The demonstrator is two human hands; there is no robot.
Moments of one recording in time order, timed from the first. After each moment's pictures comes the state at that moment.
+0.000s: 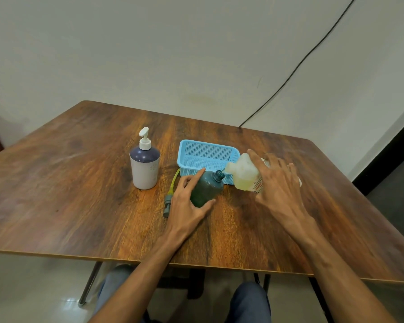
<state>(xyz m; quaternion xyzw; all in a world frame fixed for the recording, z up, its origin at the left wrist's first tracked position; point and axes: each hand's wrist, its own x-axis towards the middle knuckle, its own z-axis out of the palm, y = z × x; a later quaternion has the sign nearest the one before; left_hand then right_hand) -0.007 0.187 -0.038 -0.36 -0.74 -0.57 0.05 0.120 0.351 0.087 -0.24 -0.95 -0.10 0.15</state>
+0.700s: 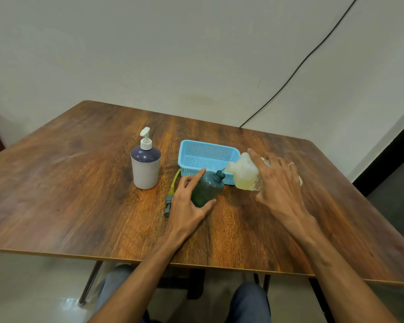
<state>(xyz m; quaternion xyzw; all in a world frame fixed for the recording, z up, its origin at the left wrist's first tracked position) -0.006 0.187 -0.038 -0.36 -0.73 -0.57 0.05 0.119 0.352 0.088 -0.24 -0.95 -0.11 0.15</state>
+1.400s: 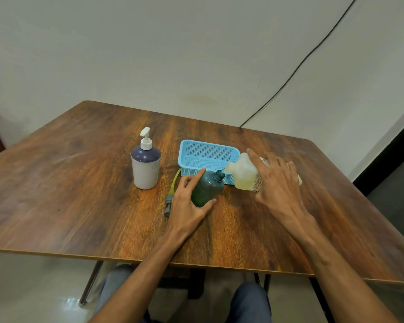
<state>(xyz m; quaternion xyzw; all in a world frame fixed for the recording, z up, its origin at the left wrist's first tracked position) -0.005 0.188 -0.038 -0.36 -0.73 -0.57 0.06 0.119 0.352 0.088 -0.23 -0.95 -0.11 0.15</state>
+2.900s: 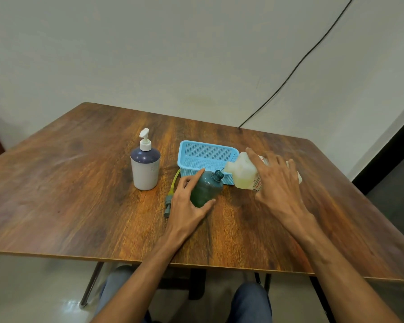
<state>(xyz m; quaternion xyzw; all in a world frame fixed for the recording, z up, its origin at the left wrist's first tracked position) -0.008 0.189 -0.040 -0.36 -0.74 -0.57 0.06 0.120 0.353 0.088 -0.22 -0.95 -0.12 0.16</state>
